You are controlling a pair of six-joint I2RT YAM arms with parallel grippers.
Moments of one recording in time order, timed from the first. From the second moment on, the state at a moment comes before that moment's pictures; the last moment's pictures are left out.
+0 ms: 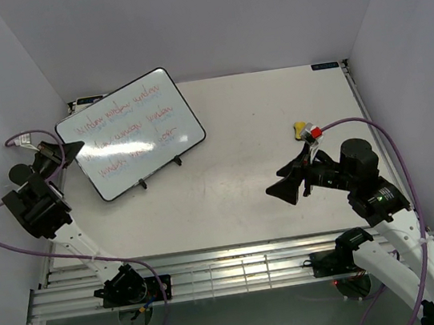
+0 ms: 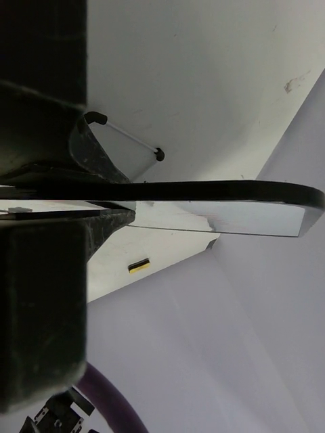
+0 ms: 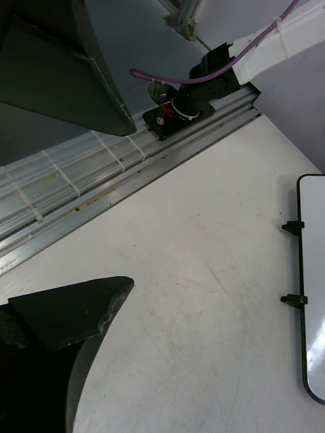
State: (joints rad) left arm 0.68 2.15 1.11 1.36 1.29 -1.24; right arm 0.40 0.60 0.68 -0.34 -0.72 0.28
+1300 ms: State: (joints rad) left arm 0.21 1.79 1.47 0.66 1.06 -0.90; right arm 0.40 0.60 0.65 -0.34 -0.48 0.33
